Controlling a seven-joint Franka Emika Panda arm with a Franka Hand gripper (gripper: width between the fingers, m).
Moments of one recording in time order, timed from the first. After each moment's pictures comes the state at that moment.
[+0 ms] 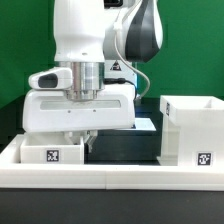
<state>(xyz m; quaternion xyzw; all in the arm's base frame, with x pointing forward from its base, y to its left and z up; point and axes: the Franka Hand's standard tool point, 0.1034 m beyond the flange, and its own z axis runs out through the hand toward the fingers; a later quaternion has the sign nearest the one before) 0.542 -0.099 0.006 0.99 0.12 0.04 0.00</state>
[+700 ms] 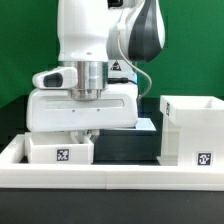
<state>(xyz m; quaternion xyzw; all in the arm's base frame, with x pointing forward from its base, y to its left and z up) 0.535 -0.086 0.010 0.99 0.15 0.04 0.01</state>
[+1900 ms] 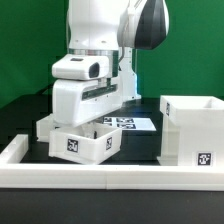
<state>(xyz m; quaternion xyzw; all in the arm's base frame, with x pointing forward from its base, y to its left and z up) 0.533 -0.078 0.029 0.83 0.56 0.00 0.01</state>
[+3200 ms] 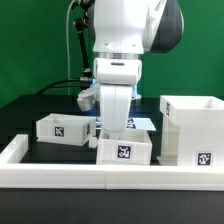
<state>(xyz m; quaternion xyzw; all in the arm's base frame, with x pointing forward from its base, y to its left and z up) 0.543 -0.037 0.024 0.73 0.68 0.01 0.03</state>
